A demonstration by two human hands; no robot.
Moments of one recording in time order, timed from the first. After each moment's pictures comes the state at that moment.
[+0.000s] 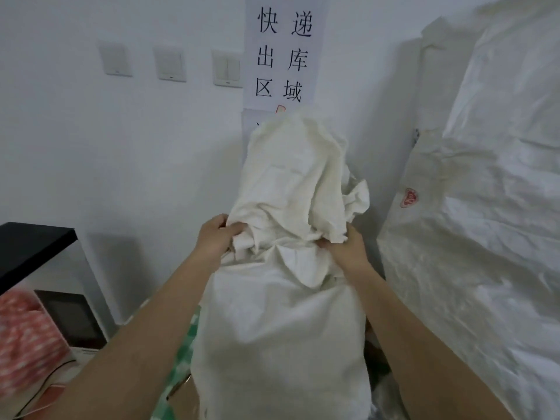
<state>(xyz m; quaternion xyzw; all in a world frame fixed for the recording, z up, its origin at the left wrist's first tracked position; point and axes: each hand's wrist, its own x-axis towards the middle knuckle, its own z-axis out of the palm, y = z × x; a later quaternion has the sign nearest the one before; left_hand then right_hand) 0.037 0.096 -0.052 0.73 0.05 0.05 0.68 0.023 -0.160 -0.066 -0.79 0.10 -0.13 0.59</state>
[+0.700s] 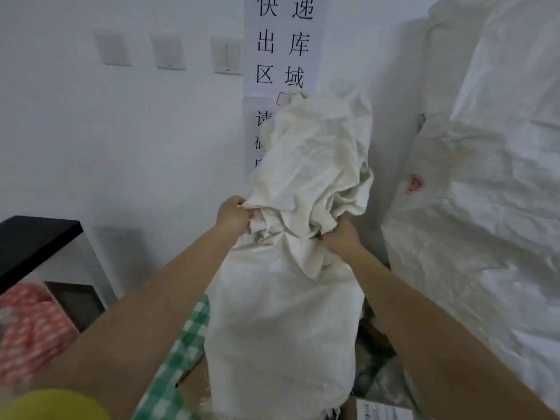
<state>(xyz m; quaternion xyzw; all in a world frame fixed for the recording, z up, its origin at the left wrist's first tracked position) 0.049 0.077 -0.032 0.78 0.07 0.06 0.62 0.040 -0.149 -0.070 -0.89 0.09 -0.11 0.44</state>
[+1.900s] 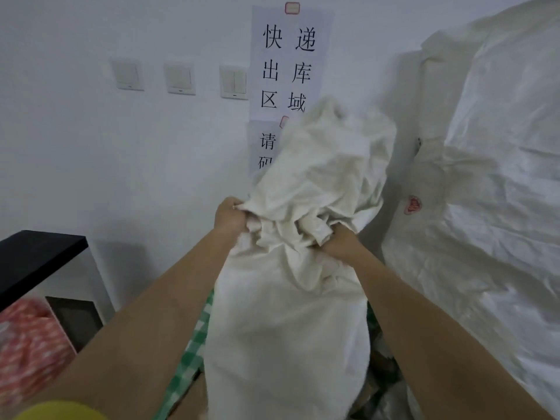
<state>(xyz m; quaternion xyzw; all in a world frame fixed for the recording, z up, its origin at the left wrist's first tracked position) 0.057 0.078 -0.002 0.79 0.08 0.13 0.60 0.059 -0.153 -0.046 -0.95 0.05 -0.06 0.30</state>
